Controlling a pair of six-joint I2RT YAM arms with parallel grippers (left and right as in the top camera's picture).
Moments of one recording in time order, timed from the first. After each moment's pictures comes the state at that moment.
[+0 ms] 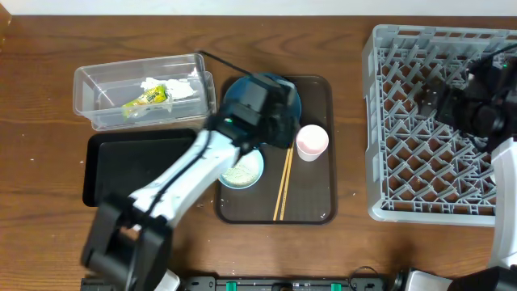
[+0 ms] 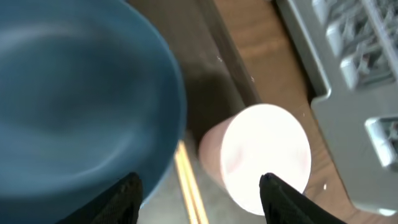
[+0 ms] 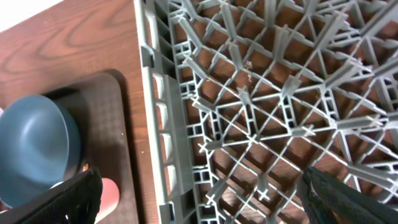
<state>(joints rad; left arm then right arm) -0.57 1.70 1.19 -0.41 0.23 -0.25 -0.29 1.44 1.31 -0.84 -0.29 0.12</state>
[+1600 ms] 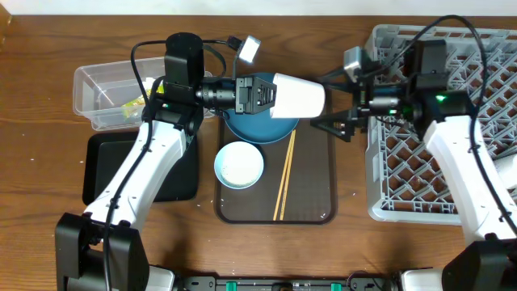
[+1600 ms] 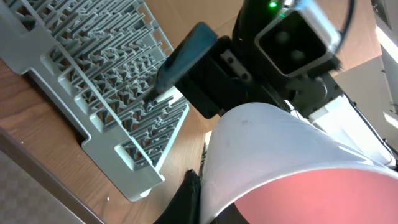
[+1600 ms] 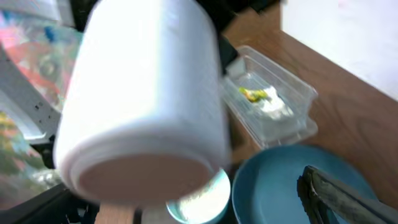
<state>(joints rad) -0.24 1.59 1.19 0.05 1.31 -0.67 0.12 1.56 1.31 -0.57 -1.29 -0.54</state>
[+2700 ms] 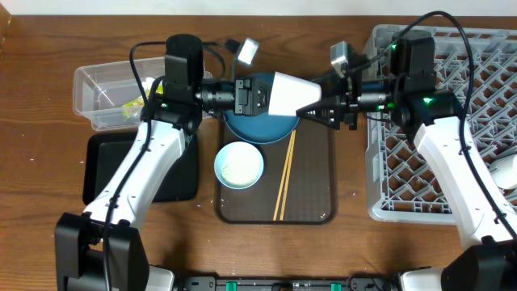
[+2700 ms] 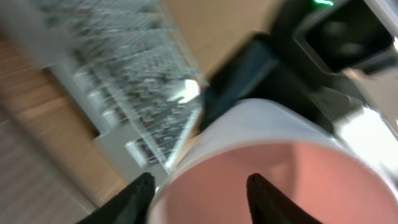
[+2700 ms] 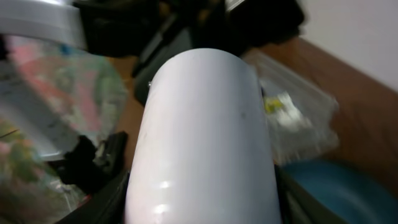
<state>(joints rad) -0.23 1.60 1.19 -0.11 1.22 -0.57 0.17 1.56 1.31 -0.47 -1.22 -0.32</state>
